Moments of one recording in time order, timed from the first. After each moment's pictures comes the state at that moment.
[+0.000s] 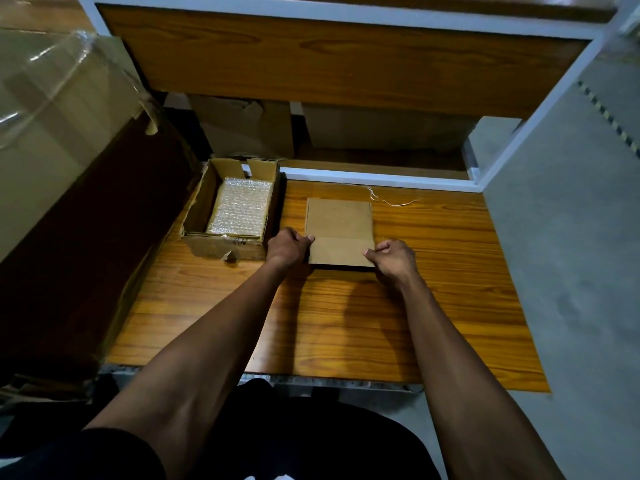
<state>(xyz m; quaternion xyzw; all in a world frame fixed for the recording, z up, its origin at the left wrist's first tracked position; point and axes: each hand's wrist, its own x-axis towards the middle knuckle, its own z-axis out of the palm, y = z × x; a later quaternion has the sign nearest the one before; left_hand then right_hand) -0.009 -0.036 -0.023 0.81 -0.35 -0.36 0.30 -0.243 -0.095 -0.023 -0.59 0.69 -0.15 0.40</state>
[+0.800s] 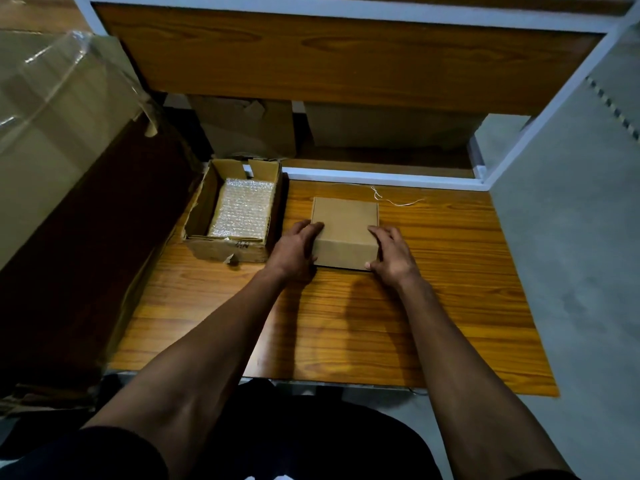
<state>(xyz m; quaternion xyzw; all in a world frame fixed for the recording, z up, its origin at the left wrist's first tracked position) 0.003 -0.030 -0.030 0.73 -0.62 -0.25 0.15 -0.236 -0.095 -0.015 -0.74 0.60 -0.08 0.31</state>
